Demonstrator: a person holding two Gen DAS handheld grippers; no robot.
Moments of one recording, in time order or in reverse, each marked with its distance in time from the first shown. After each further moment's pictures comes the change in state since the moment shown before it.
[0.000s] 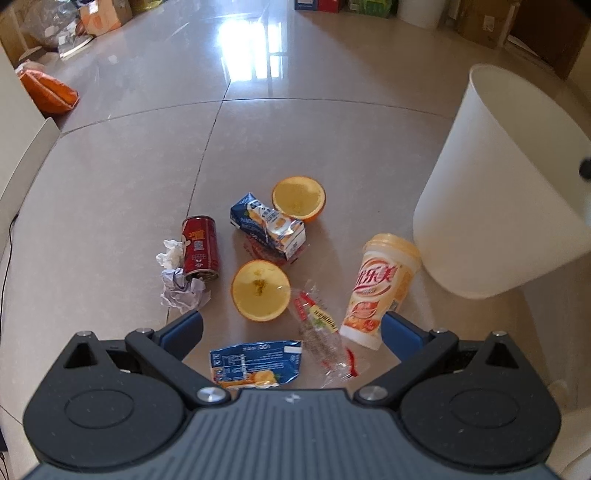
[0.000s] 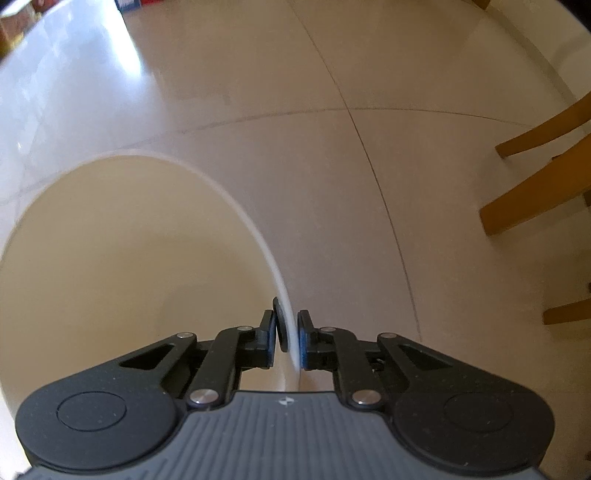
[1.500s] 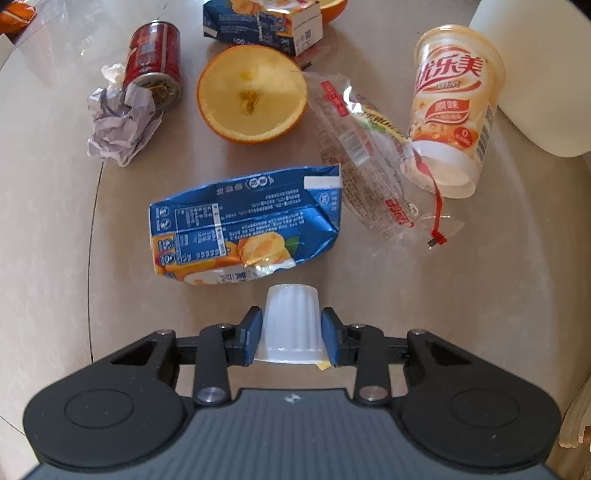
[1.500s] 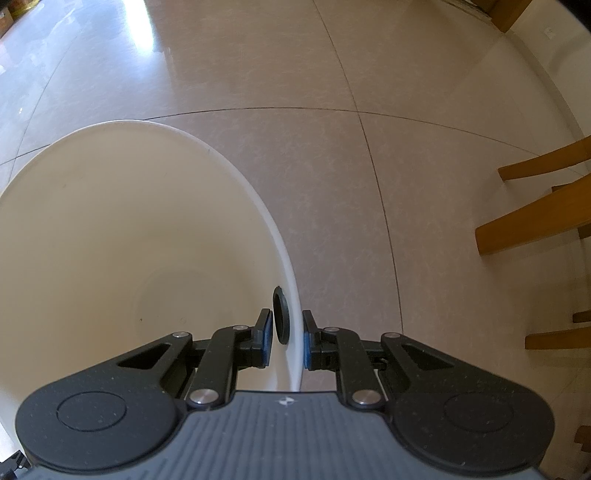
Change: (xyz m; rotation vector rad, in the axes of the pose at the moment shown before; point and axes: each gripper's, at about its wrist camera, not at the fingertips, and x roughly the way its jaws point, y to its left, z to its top) left arm 0.158 0.017 -0.120 0.040 0.223 -0.043; right arm 0.010 0.013 0.002 -0.118 0.026 -0.063
